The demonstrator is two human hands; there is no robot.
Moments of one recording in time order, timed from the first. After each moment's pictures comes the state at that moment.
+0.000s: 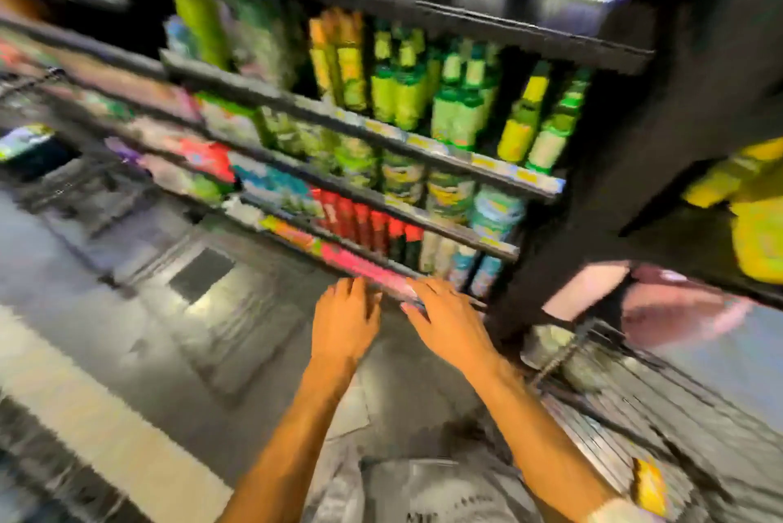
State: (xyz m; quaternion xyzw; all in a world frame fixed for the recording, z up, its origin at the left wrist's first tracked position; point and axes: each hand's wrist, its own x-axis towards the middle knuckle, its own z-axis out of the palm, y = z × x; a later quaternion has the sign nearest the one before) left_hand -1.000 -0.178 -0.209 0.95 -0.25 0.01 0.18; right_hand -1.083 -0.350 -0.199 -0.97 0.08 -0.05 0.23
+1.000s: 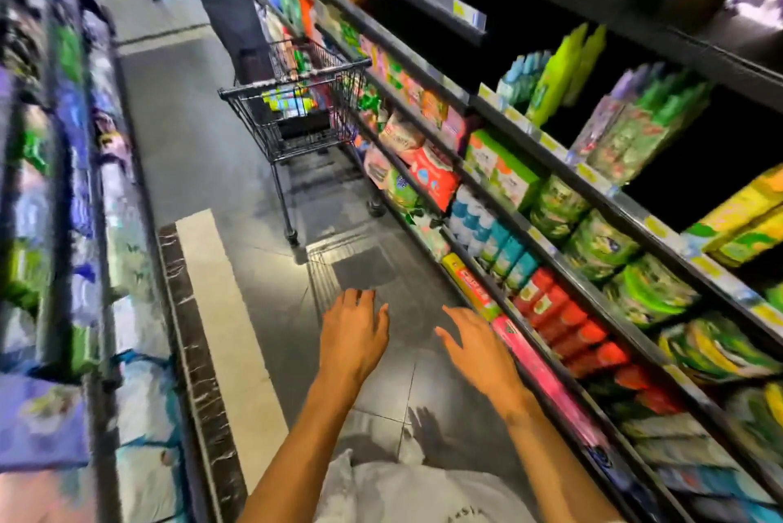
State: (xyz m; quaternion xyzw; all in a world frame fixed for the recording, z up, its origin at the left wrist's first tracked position) left_hand -0.671 0.191 -0.210 0.98 0.02 0.03 0.20; right_hand -0.669 -0.034 -0.233 -0.95 -0.04 0.13 0.28
